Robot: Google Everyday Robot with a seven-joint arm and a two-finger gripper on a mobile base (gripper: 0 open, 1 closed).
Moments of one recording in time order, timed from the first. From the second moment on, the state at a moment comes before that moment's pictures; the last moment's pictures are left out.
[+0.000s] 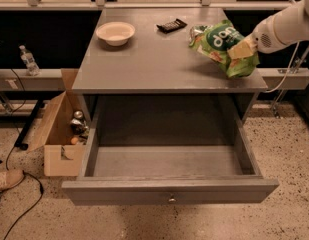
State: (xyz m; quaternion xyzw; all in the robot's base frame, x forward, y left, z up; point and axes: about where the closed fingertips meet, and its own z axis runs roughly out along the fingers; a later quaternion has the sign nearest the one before) arm 0.711 -0.258 0.901 -0.35 0.85 0.05 0.39
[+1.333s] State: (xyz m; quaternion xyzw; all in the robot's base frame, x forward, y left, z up) arm 0.750 -0.266 0.875 -0.30 0.87 0.07 0.38
